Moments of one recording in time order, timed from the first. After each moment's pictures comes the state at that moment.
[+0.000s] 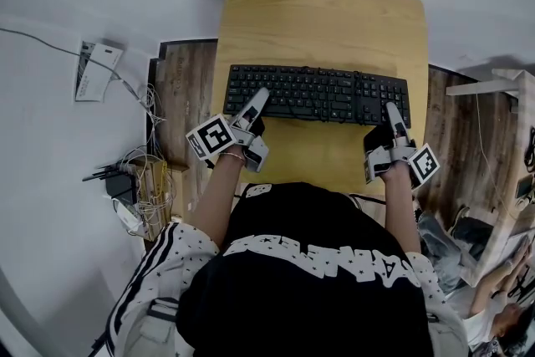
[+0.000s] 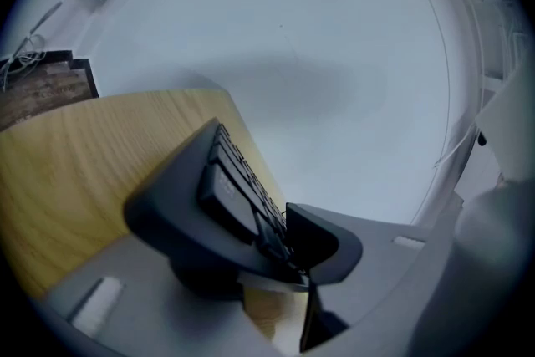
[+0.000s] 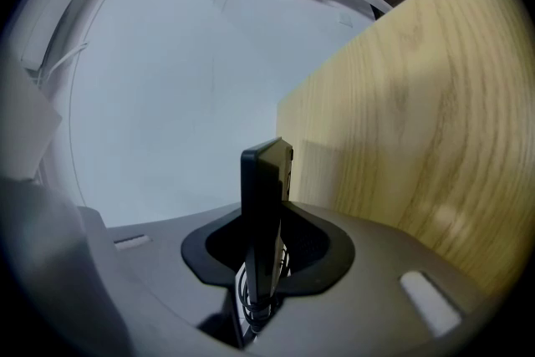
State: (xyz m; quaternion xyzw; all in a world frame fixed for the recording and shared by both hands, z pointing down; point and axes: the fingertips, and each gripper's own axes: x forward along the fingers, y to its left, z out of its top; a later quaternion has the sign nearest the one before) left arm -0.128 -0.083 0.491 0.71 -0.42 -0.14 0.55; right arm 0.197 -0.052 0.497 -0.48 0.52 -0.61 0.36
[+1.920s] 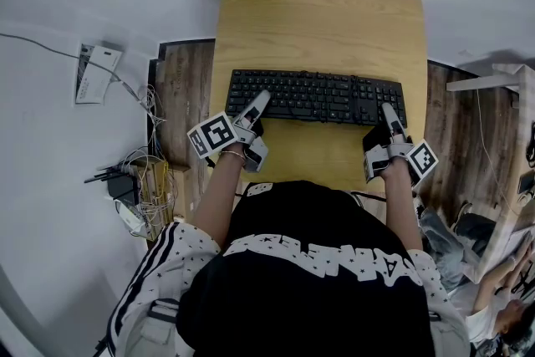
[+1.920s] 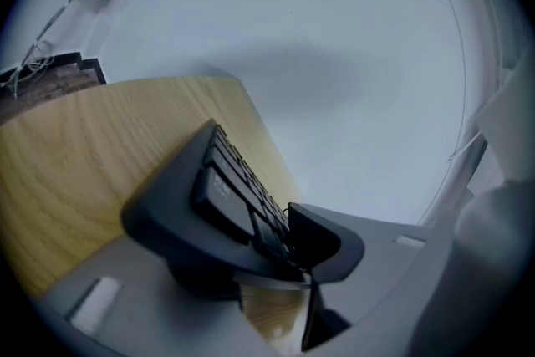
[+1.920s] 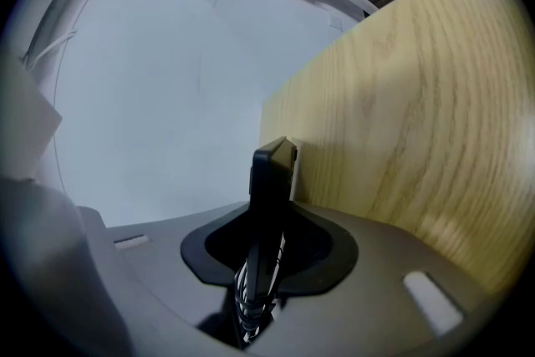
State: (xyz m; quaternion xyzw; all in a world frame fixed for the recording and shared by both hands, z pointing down) left arm -0.123 -0.077 0.515 0.69 -0.43 -0.09 0.57; right arm 0.201 -0.044 0.522 -0.50 0.49 -0.63 0.32
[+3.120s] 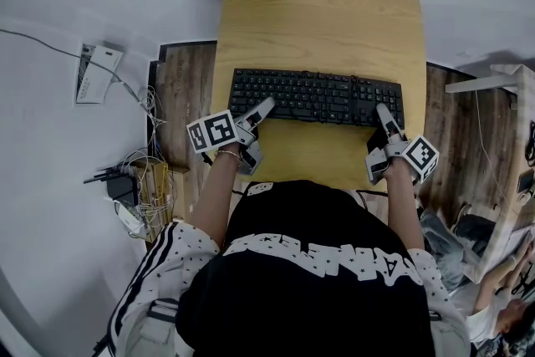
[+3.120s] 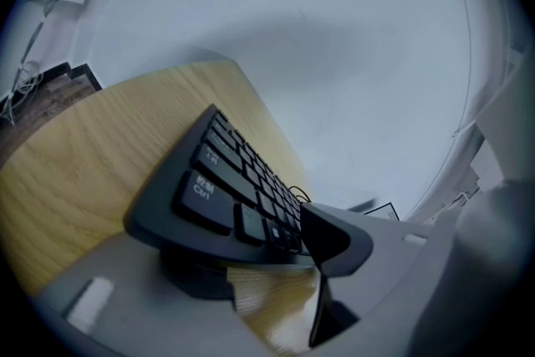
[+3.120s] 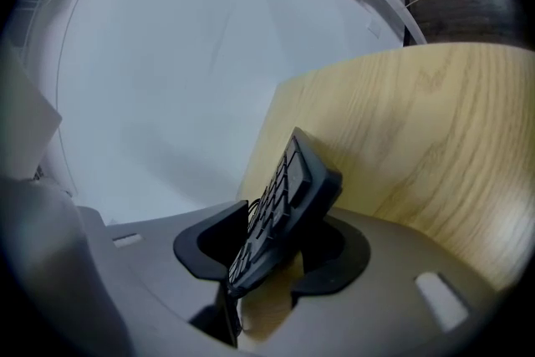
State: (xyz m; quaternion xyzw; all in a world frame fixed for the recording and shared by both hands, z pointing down) left arm -0.120 -0.060 0.521 0.71 -0.40 -0.01 0.58; right arm 0.189 -0.037 0.518 -0.53 0.57 -0.61 0.18
